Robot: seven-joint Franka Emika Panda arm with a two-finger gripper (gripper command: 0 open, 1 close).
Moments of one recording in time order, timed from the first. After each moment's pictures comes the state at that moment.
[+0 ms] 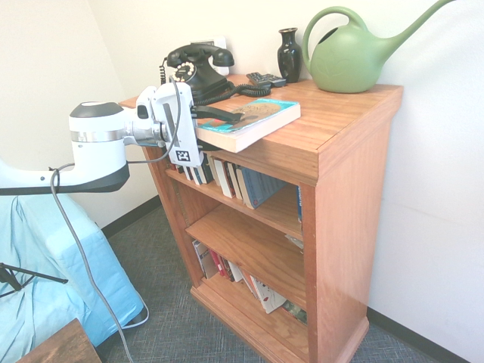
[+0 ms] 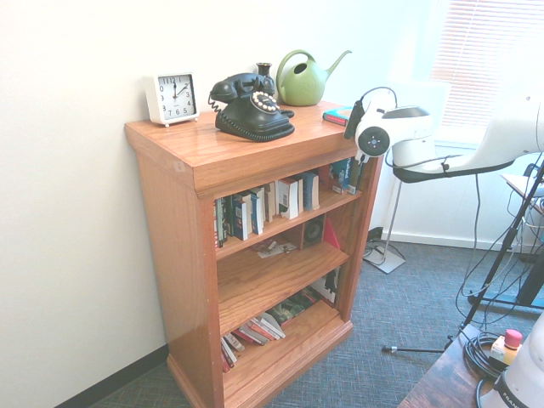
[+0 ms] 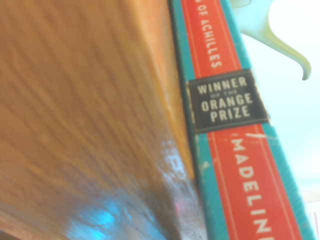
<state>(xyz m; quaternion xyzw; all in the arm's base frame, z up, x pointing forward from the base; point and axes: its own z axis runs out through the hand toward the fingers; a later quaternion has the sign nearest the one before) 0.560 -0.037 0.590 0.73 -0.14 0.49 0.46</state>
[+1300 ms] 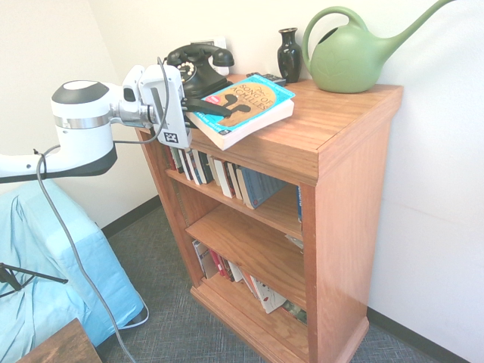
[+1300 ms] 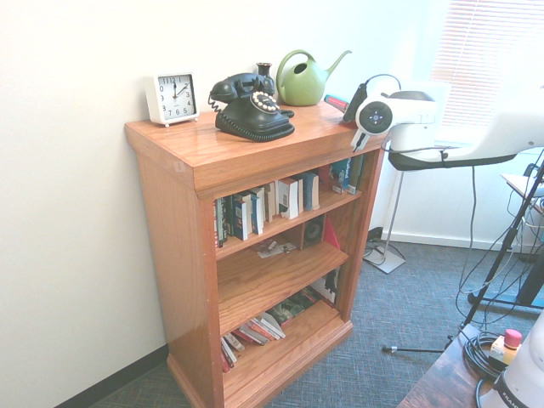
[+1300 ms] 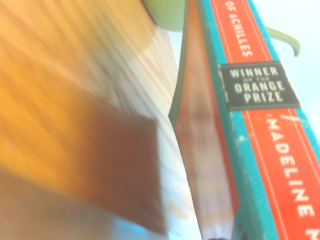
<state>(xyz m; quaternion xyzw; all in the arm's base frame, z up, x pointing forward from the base) 0.539 -0.028 0.639 0.75 -0.21 0.49 0.39</state>
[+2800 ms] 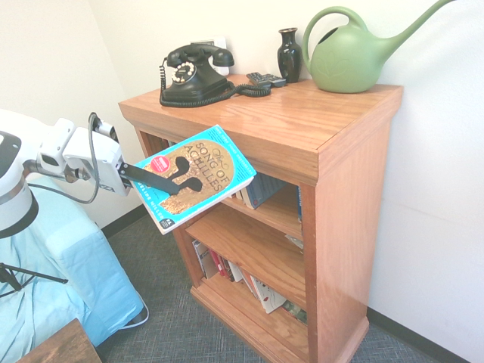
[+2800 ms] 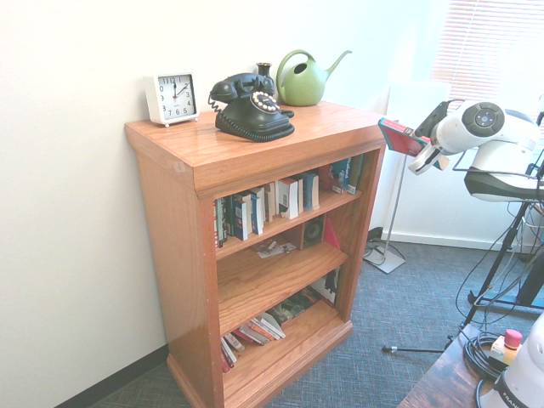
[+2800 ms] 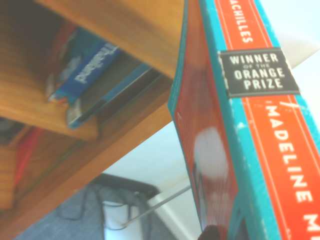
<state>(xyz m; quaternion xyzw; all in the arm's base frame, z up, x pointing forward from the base) 0.365 -0.075 0.595 0.81 -0.30 0.45 0.24</state>
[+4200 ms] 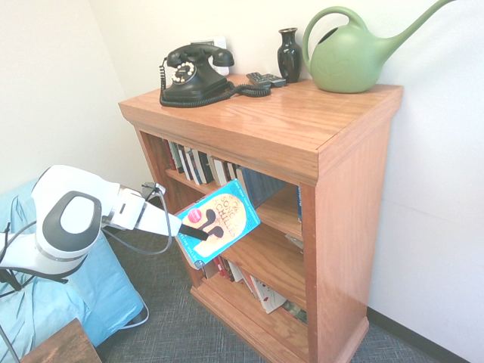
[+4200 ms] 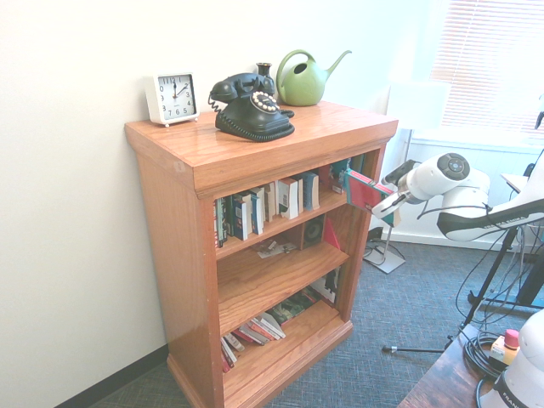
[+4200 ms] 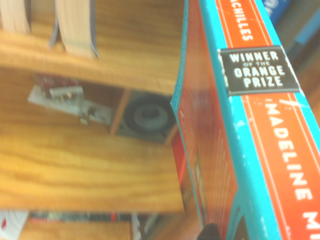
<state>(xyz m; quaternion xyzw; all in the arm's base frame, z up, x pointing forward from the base) 0.432 -0.061 0.450 0.85 -0.35 0.40 0.05</state>
